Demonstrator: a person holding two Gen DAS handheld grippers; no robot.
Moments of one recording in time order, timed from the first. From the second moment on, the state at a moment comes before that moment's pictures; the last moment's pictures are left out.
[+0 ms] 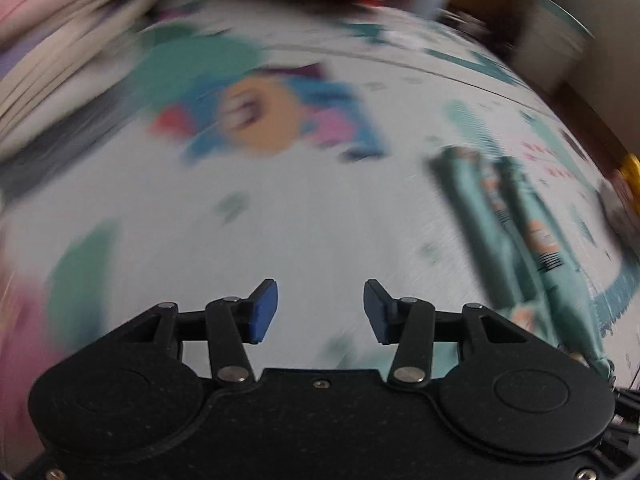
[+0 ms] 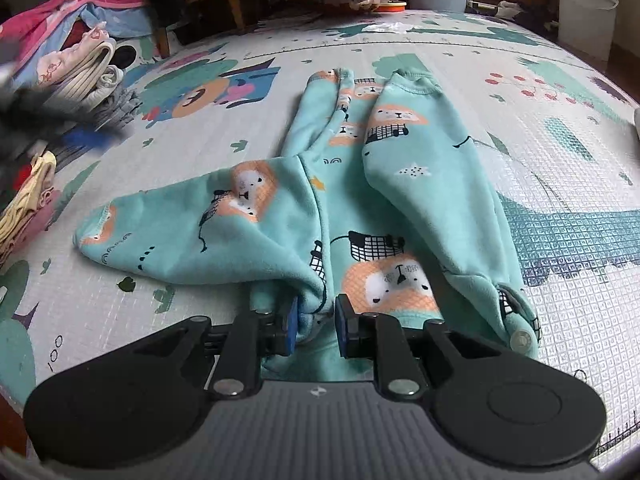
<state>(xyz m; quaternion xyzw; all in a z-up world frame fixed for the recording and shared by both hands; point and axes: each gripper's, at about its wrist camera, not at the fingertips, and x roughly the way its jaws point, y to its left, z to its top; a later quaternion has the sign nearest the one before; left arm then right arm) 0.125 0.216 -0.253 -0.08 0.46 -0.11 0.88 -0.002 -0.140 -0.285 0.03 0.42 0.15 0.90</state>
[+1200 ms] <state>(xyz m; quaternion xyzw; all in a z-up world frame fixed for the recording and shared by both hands) 0.146 -0.026 -0.076 0.21 0.29 -0.42 0.84 -0.011 -0.124 -0.268 -0.02 0.37 0.13 0.92</state>
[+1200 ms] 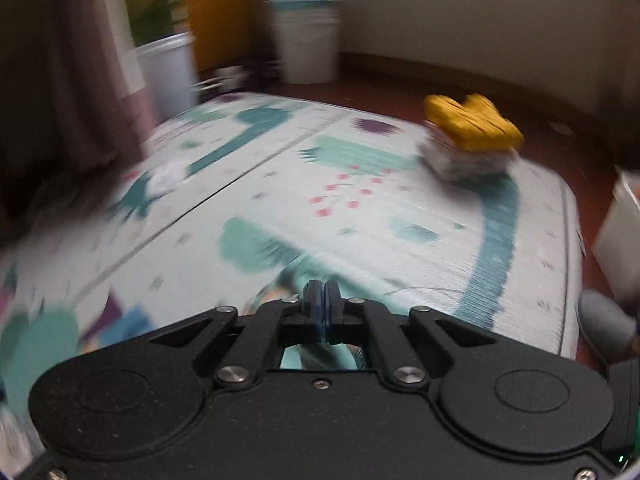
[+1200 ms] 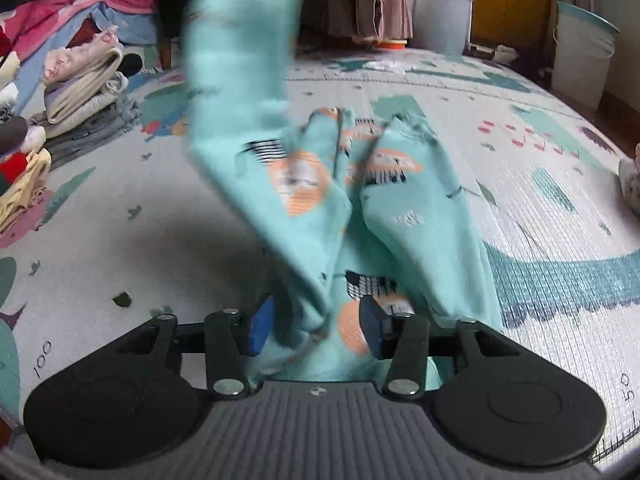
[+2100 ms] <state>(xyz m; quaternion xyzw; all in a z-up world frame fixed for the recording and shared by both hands) 0.240 -0.110 -0.098 0.10 0.42 -0.44 0.79 -0.009 -0.158 -0.282 0.05 0.37 0.10 0.92</state>
